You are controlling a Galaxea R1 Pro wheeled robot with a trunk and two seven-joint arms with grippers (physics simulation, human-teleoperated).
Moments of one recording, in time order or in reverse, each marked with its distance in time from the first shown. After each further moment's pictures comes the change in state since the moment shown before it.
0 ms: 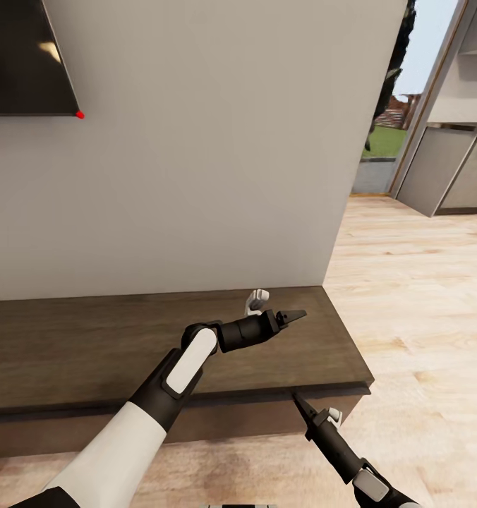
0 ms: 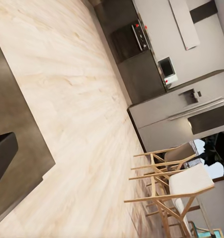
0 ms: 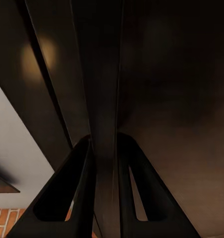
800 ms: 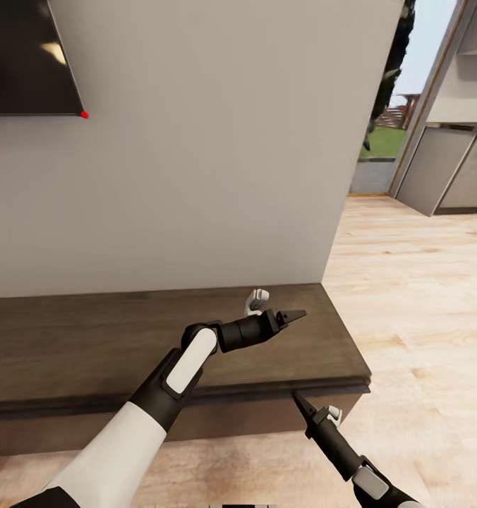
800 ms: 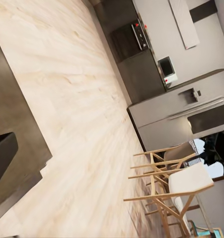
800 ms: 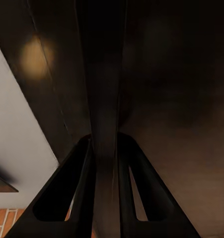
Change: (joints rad) left arm 0.000 0.000 0.000 0.000 0.000 0.000 0.000; right arm 0.000 -0.001 -0.006 -0.017 0.000 0.002 -0.022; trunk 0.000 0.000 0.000
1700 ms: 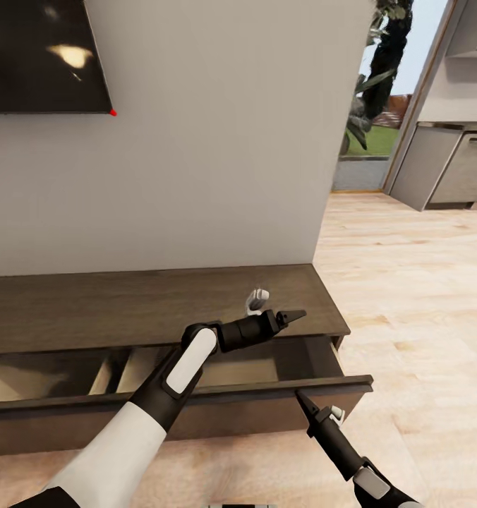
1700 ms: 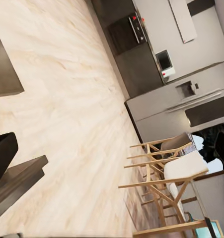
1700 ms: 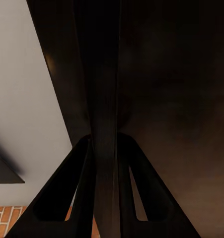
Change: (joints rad) left arm 0.000 0.000 0.000 0.000 -0.001 -0.001 0.000; right arm -0.001 0.001 -0.041 0.009 -0.004 0.001 0.000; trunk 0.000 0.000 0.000
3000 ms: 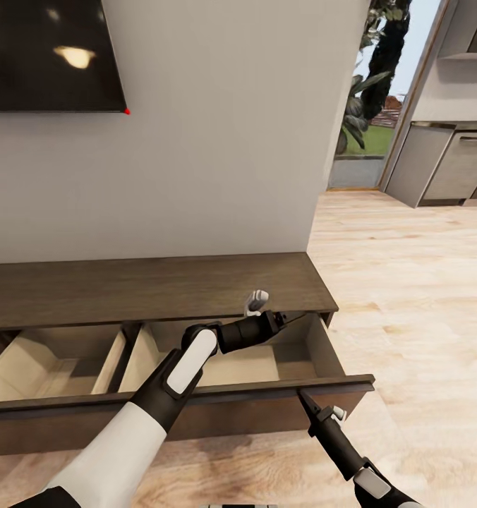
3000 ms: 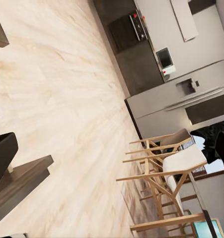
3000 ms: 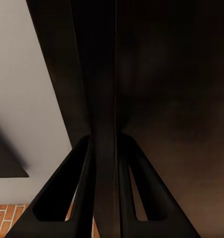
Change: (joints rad) left arm 0.000 0.000 -0.001 0.015 -0.001 -0.019 0.001; right arm -0.001 0.001 -0.025 0.007 -0.004 -0.001 0.000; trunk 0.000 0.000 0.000
